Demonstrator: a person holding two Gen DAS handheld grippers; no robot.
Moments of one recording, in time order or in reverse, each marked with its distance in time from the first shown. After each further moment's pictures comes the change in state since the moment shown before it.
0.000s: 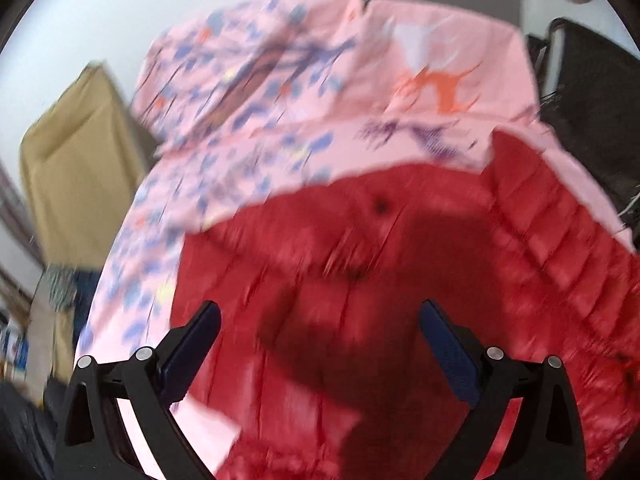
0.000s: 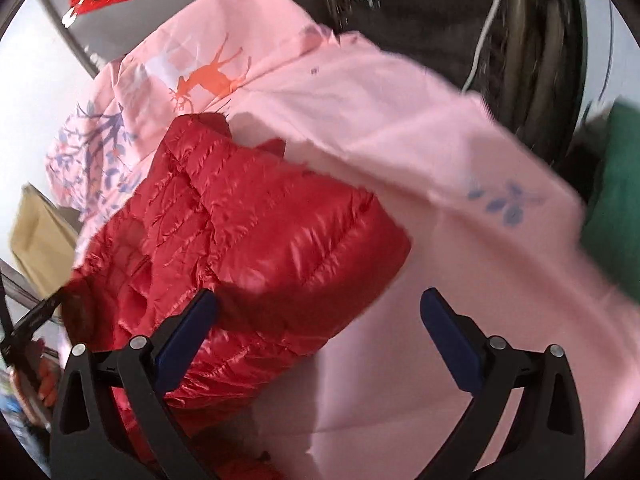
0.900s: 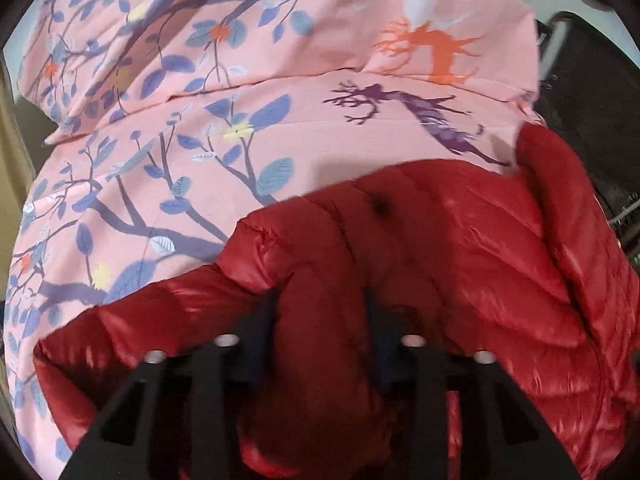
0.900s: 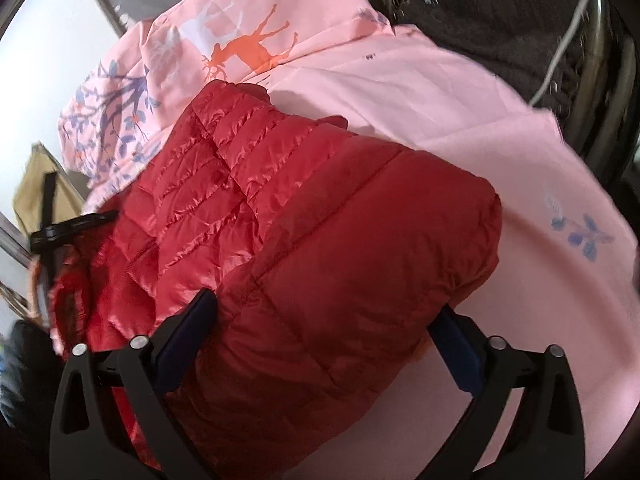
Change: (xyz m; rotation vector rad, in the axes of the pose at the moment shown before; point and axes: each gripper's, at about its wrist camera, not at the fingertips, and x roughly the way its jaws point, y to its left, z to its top) left arm 0.142 0.026 0.041 0.025 0.152 -0.245; right arm 0.053 0.051 -0.004 -0.246 -0.036 -0.123
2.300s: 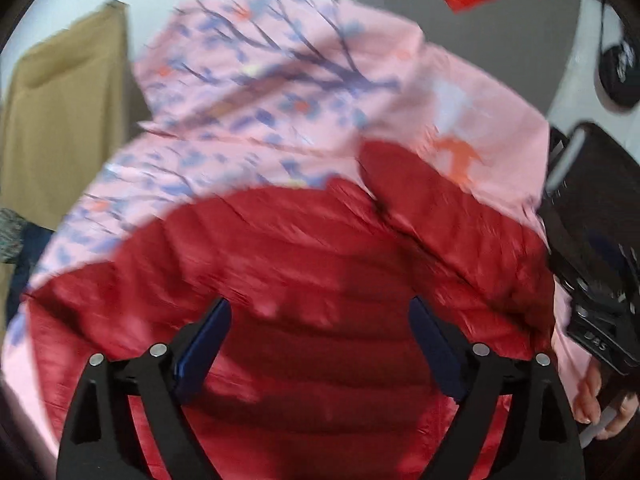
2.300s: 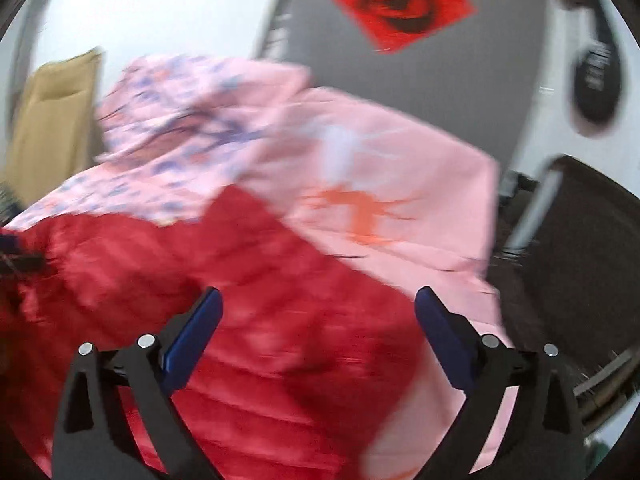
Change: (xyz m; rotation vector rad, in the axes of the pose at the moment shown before) left arm -0.078 -0.005 -0.045 -0.276 -0.216 0.063; right arm 0.037 0.237 0.132 -0.585 -0.349 -0.088
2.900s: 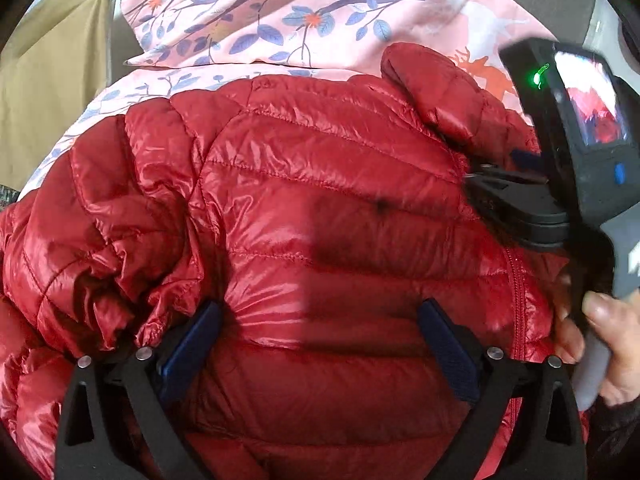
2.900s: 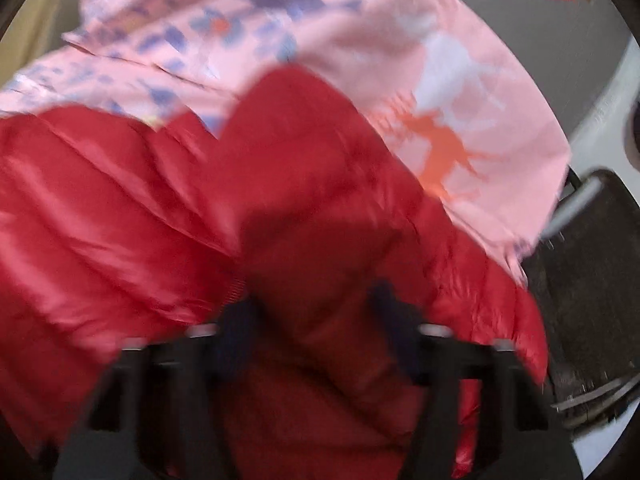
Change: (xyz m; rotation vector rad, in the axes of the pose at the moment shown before) left arm 0.071 0.022 -0.054 0.007 0.138 0.046; right arm 0.144 0.074 -0.009 -0.050 0.294 -0.195
